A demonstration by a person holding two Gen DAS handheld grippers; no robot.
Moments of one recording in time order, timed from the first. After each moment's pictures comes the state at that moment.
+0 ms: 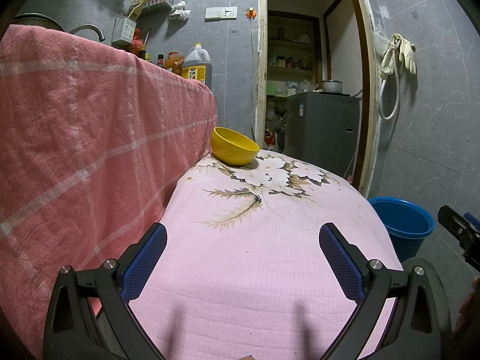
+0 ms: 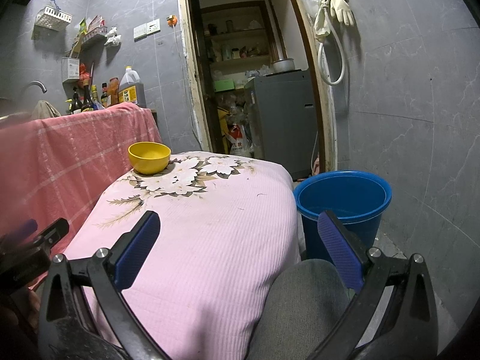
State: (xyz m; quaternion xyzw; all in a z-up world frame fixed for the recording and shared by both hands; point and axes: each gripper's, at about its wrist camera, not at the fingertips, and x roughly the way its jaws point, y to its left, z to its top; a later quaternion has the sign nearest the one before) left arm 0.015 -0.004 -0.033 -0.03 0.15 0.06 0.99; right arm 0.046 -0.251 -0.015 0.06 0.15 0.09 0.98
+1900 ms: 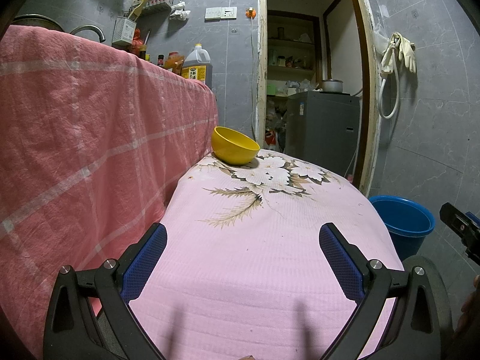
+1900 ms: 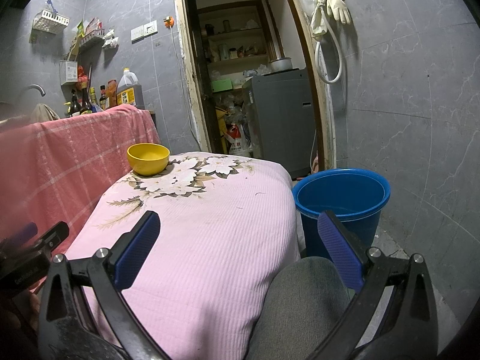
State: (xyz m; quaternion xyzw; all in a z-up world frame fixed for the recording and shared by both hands) left arm 0.015 -0.004 -0.032 -0.03 0.15 0.06 0.99; right arm 0.046 -0.255 -0.015 0.06 0.16 0.09 0.98
